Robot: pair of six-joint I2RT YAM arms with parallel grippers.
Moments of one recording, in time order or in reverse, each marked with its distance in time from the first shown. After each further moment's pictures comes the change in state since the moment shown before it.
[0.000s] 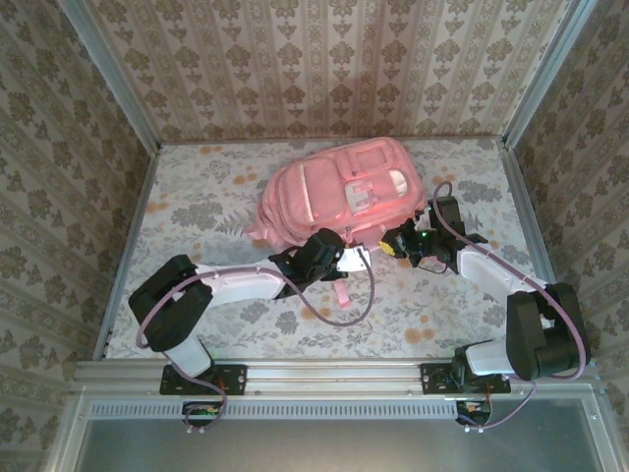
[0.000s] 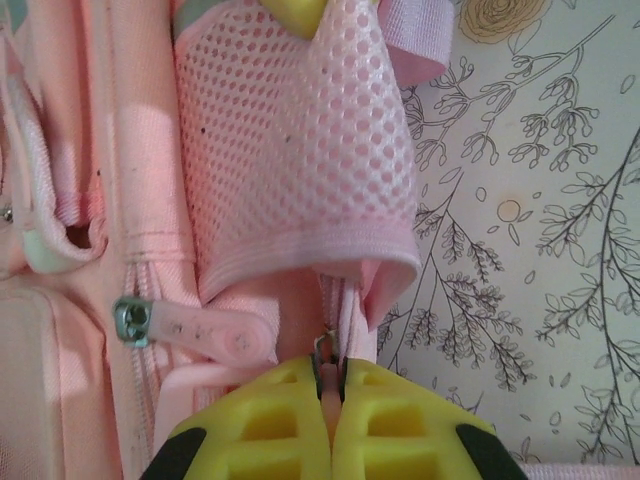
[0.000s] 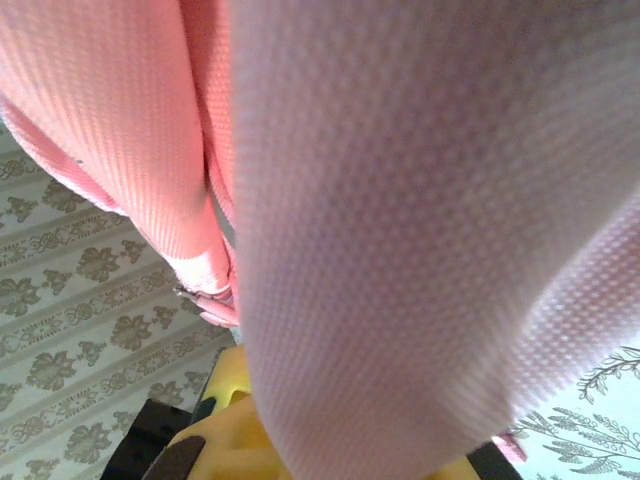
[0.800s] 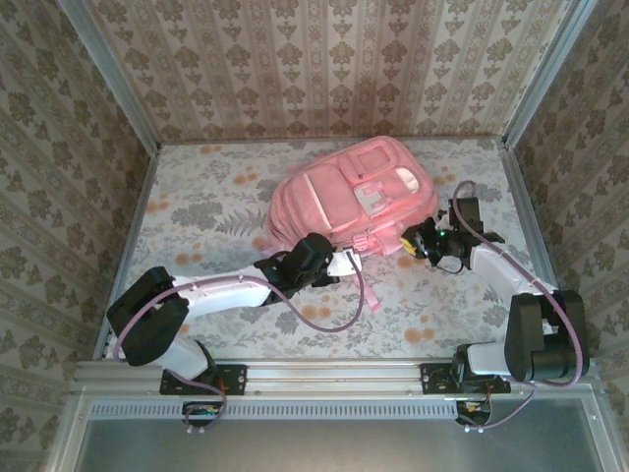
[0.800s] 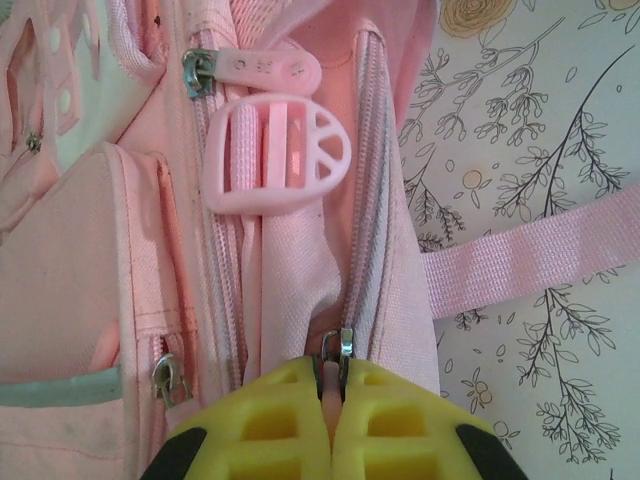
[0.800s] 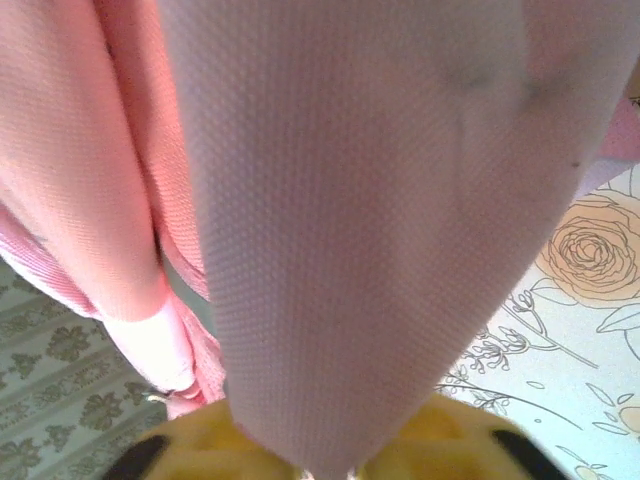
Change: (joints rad) left arm -0.004 -0.115 -0.064 -0.066 0.006 -0.061; right arm -0.141 -0.024 0.016 -0.122 0.076 -0.109
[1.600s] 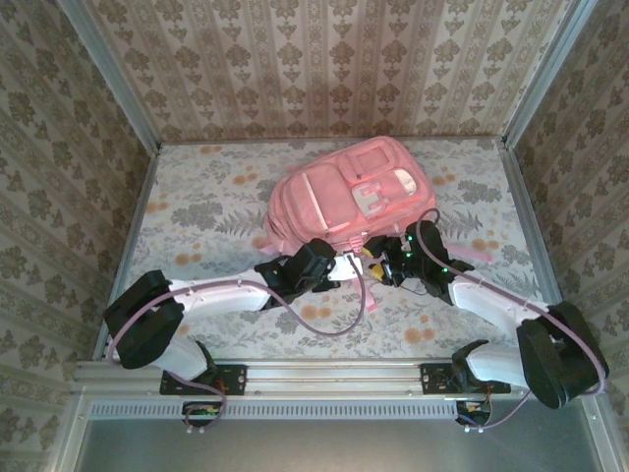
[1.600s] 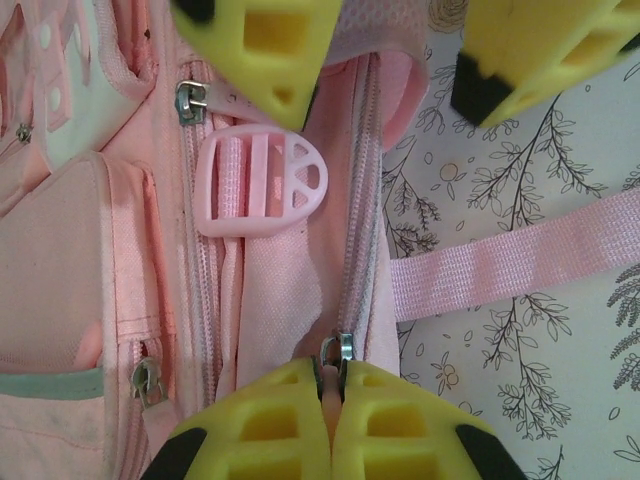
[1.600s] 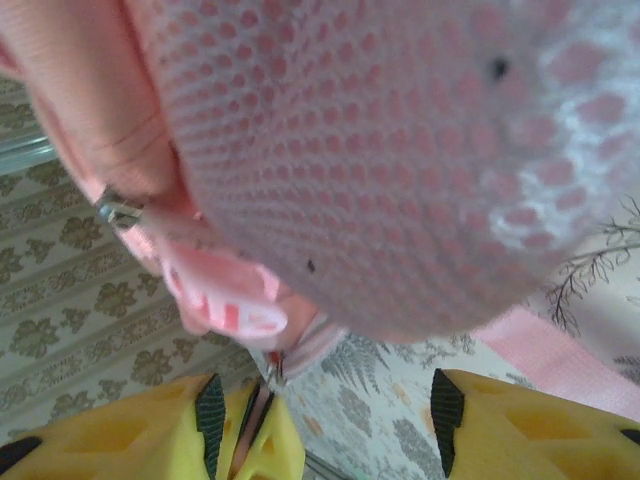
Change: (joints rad) left arm -0.053 -0.027 0.000 -0.049 -0.047 -0.055; right arm 0.395 -0.085 -0.209 0.380 0.182 0.478
